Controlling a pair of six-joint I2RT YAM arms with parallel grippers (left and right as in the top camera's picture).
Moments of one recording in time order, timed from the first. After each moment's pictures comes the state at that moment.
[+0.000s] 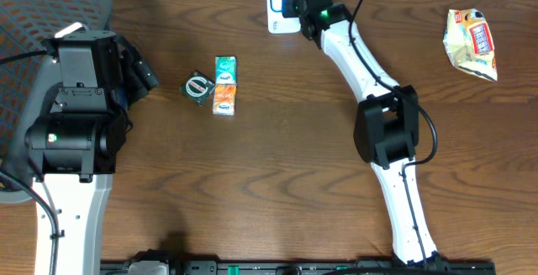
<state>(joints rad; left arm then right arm) -0.03 1.22 1.46 -1.02 -0.35 -0.49 0.35 2.59 2.38 -0.43 0.11 0.25</state>
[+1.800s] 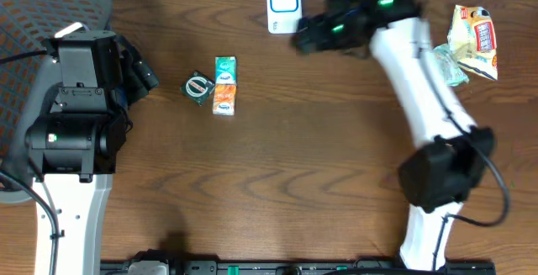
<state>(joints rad) -0.03 1.22 1.46 -1.02 -0.35 -0.49 0.34 2.09 2.06 -1.05 -0.31 0.15</state>
